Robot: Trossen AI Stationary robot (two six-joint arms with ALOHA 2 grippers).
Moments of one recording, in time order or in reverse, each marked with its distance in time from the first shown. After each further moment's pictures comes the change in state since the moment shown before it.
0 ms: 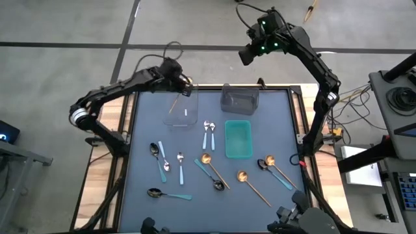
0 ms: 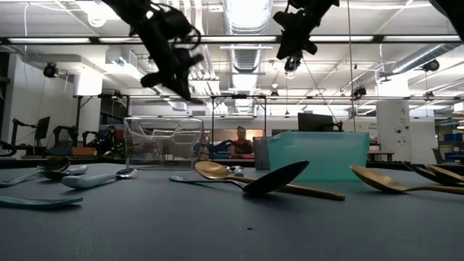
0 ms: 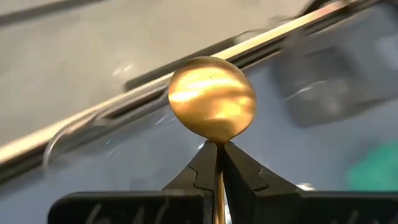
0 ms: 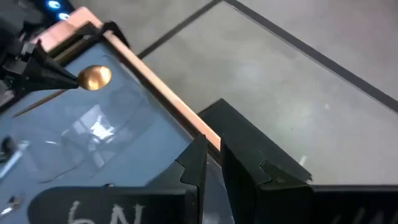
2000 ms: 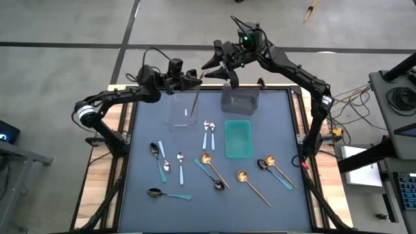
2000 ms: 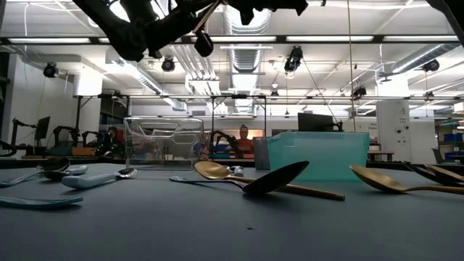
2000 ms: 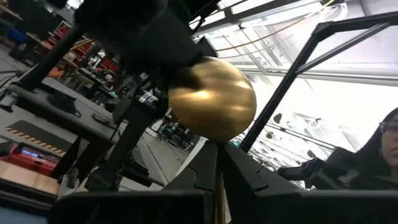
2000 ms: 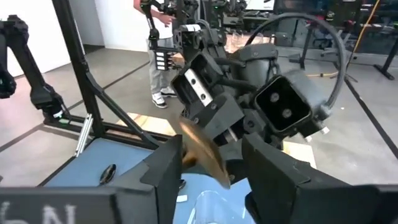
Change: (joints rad) left arm -0.004 0.082 -0.300 1.856 0.964 -0.771; right arm 0.253 0.006 -0.178 0.706 -0.706 -0.230
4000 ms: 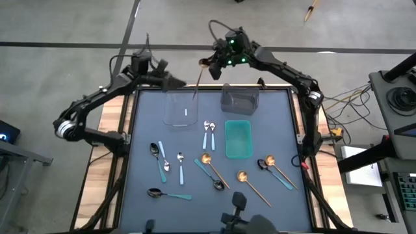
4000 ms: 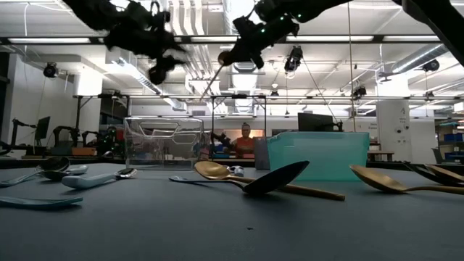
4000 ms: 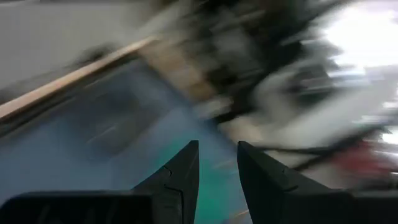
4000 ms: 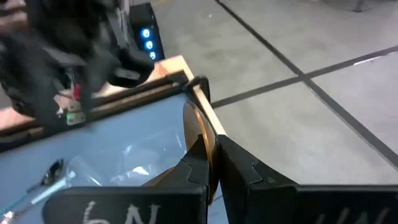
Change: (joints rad) left arm 0.237 -0.311 0.047 -1.501 -0.148 0.778; right arm -0.058 0.134 0.006 -0.090 0.560 0.180
